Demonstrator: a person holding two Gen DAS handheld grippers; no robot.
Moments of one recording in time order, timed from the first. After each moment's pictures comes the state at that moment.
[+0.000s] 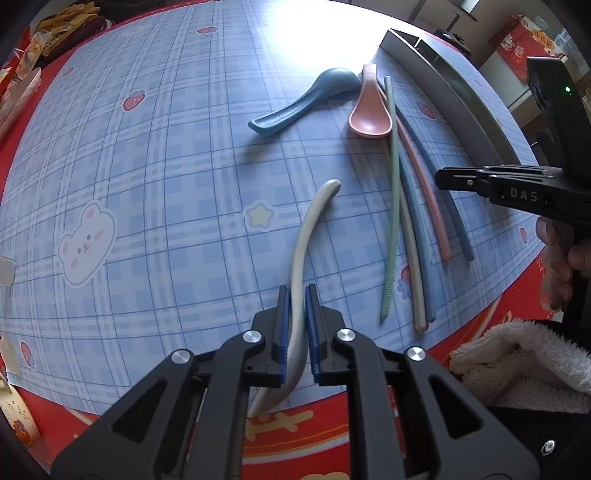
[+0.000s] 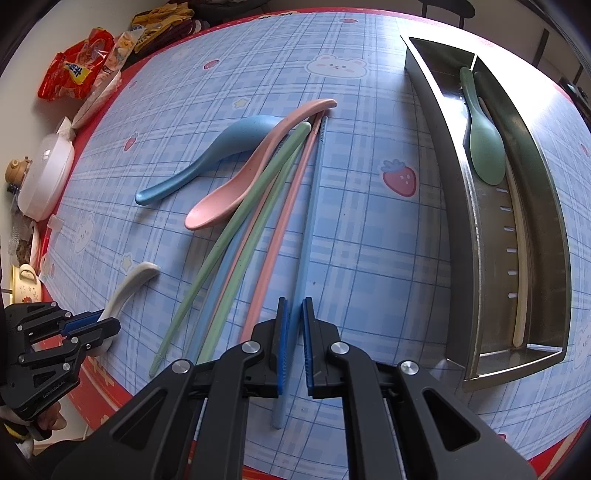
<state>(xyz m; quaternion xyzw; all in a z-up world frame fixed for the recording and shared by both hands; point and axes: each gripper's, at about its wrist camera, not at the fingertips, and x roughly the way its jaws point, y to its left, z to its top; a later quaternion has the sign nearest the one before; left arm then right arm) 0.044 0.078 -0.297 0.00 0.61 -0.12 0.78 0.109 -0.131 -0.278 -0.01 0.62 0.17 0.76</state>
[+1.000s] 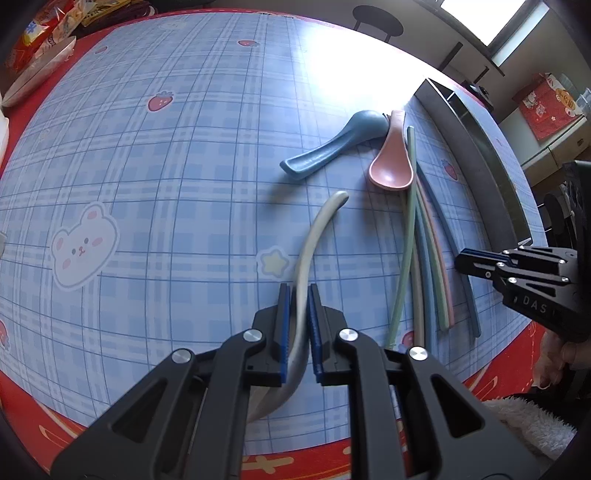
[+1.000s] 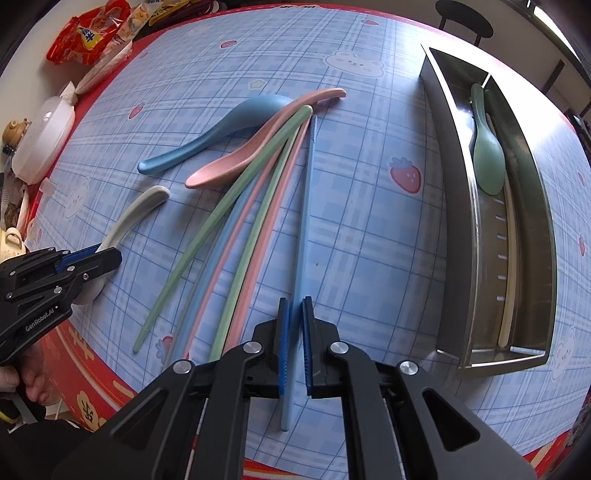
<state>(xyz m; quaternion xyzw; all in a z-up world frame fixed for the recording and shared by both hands) 0.067 0.089 -0.305 -0.09 0.57 -0.08 0.81 0.091 -0.108 -0.279 -0.05 0.62 0.18 0.76</state>
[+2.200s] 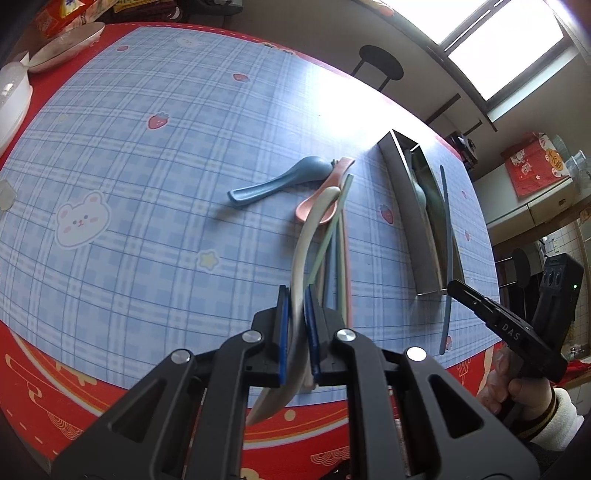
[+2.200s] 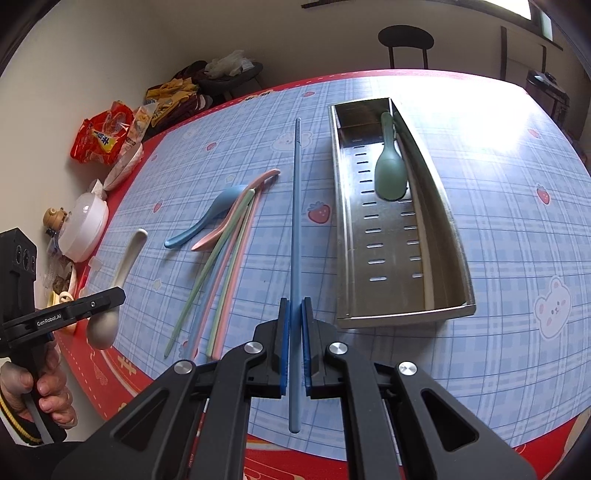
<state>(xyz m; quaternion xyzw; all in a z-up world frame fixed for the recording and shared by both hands) 0.037 0.072 -0.233 -0.19 0.54 -0.07 0.82 0.064 -0.234 -0.223 0.10 0.52 0.18 0.83</state>
